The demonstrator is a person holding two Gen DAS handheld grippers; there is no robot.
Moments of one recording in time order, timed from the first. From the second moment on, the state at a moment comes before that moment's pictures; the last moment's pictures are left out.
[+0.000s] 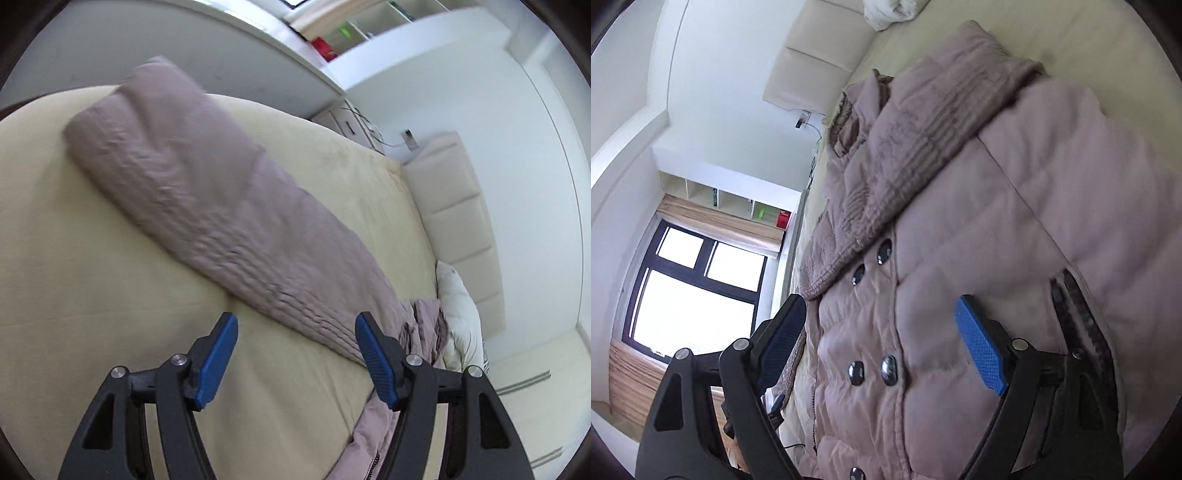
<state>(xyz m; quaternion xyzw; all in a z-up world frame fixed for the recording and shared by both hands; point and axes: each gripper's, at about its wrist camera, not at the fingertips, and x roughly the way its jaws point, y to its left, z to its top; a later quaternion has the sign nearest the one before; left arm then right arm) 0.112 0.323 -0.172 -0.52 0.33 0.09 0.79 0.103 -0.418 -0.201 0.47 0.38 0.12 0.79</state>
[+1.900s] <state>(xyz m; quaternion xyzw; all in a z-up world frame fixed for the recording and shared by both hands) 0.243 -0.109 -0.099 -0.01 0.39 -0.15 0.91 0.061 -0.487 -0.206 0.55 0.27 0.15 0.78</state>
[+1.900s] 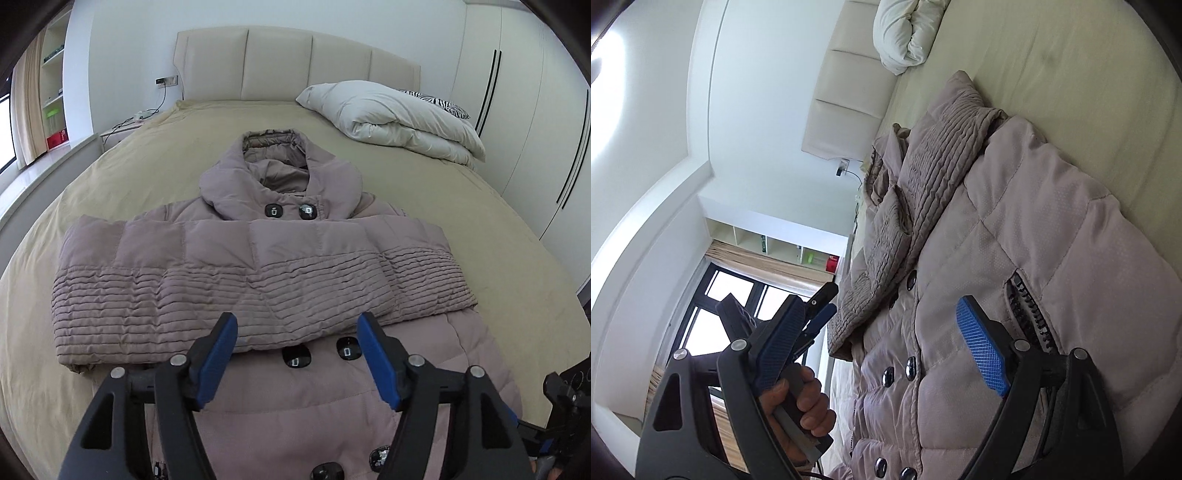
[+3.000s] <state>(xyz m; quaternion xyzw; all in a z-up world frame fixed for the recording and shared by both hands) 0.263 0.026 -0.116 -0.12 0.39 -0.08 0.91 0.250 -0.433 -0.213 0.55 0.47 0.15 0.67</state>
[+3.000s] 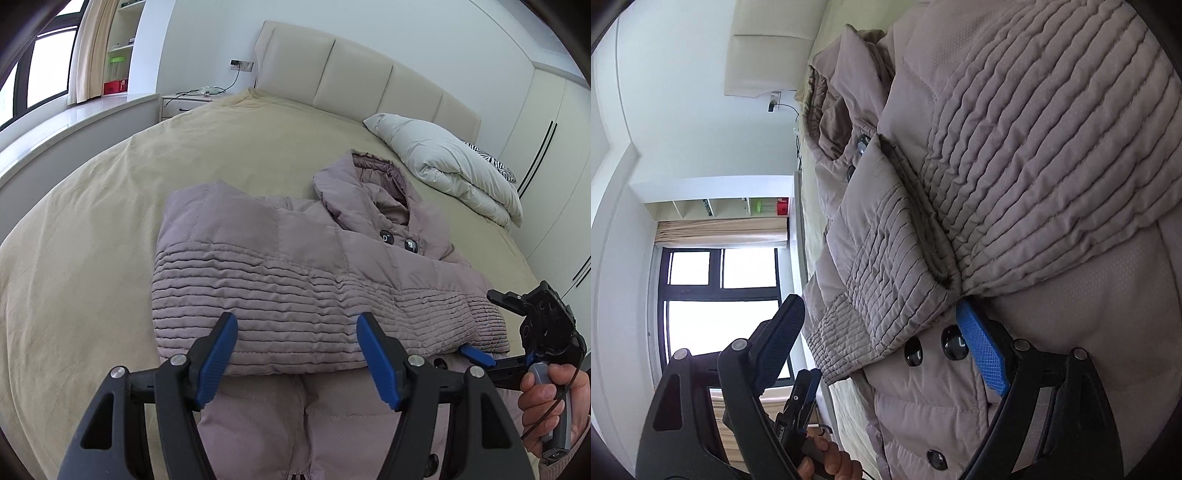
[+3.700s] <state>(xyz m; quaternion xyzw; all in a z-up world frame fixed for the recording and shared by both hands) 0.268 0.035 -0.117 -0.13 0.40 -0.08 0.90 0.264 -0.399 -0.228 0.61 0.44 0.15 0.64</state>
